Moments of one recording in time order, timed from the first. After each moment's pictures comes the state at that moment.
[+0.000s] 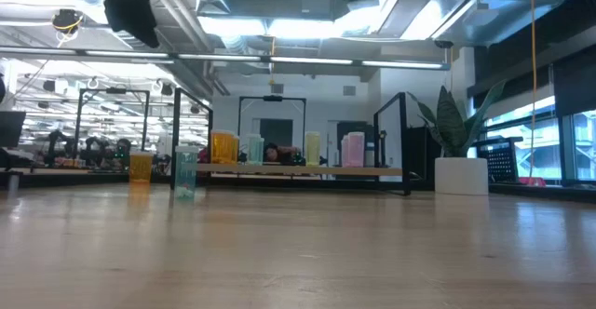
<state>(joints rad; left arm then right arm) -0.10 0.95 0.97 -0.94 -0.17 -0.49 -0.04 1.80 2.34 -1.30 -0.26 -0.27</state>
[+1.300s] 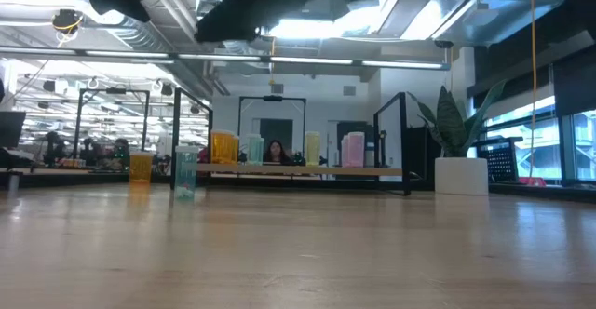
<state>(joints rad) -0.19 0.79 0.97 -0.96 -0.31 -0.55 -0.01 2.04 1.77 -0.35 -0.26 -0.35</state>
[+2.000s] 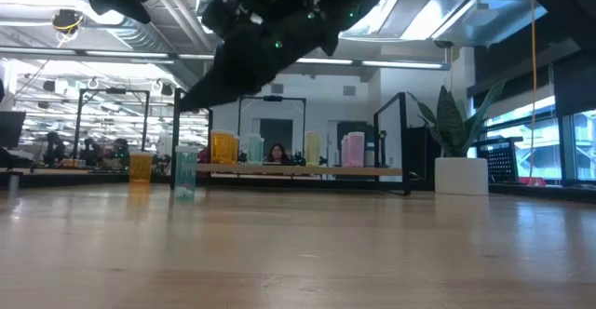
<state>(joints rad) -0.19 0.79 0.97 -0.96 -0.33 -0.57 -0.04 2.20 1.69 -0.12 -0.26 -0.34</state>
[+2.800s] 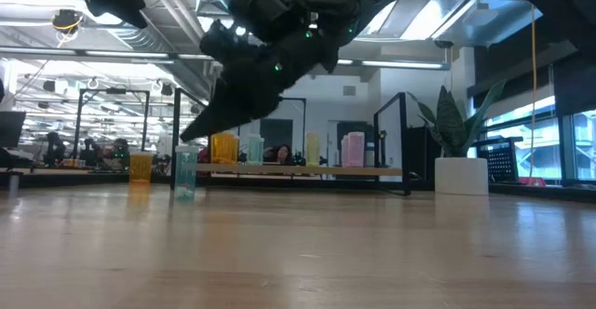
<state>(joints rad) -0.19 0.79 0.97 -1.01 -0.36 -0.57 -0.04 2.24 1.67 -0.11 -0.23 -0.35</state>
